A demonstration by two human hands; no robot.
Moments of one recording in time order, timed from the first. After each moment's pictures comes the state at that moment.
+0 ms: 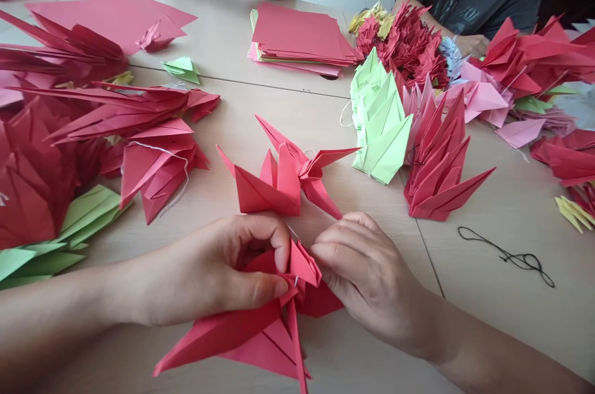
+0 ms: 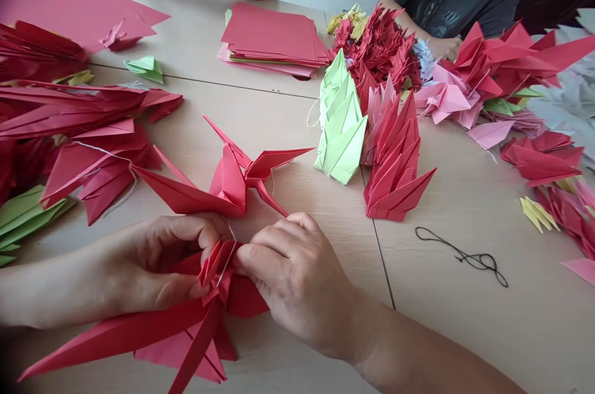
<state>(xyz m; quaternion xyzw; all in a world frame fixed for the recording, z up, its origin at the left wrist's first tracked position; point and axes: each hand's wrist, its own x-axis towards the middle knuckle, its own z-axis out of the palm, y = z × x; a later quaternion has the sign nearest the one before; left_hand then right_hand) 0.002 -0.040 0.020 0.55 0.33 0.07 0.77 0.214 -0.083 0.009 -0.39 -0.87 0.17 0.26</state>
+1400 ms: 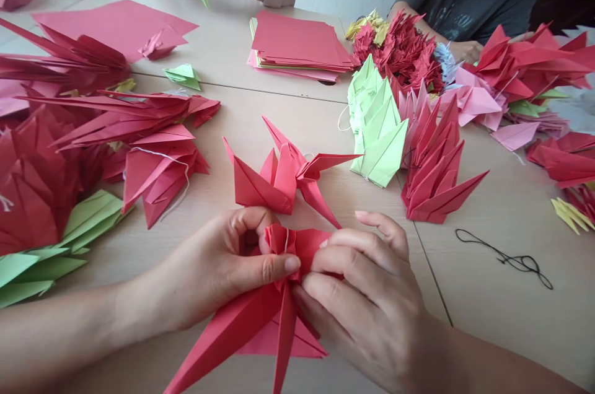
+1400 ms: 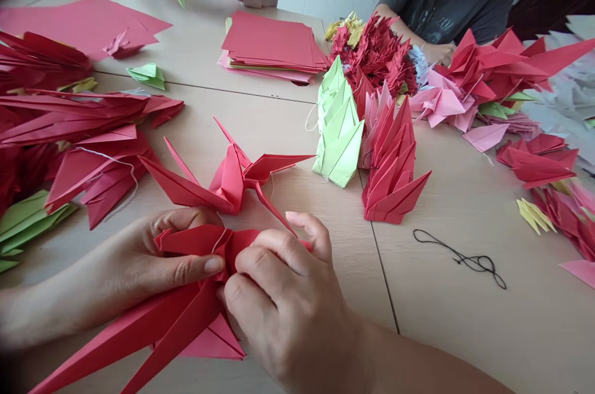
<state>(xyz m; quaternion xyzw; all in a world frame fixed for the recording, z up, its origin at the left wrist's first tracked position) 0.014 -0.048 0.021 0.42 0.43 0.19 0.78 0.200 -0.103 0.017 -0.43 -0.85 0.06 0.31</state>
